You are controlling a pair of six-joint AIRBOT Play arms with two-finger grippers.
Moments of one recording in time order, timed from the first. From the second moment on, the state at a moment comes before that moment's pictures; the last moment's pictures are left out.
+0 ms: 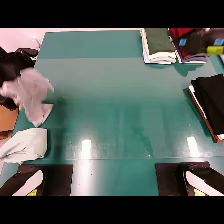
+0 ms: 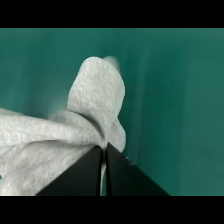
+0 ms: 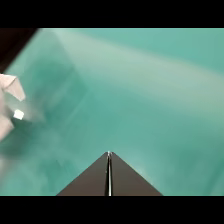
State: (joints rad) left arm 0.16 -0.96 1.37 1.37 -1.14 -1.46; right arm 0.06 -1.02 1.59 -0.94 1.15 1.32
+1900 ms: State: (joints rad) left arm -0.64 -1.66 1.28 0.99 -0.88 -1.43; right arm -0.15 -1.03 1.84 -0.94 1.26 1.37
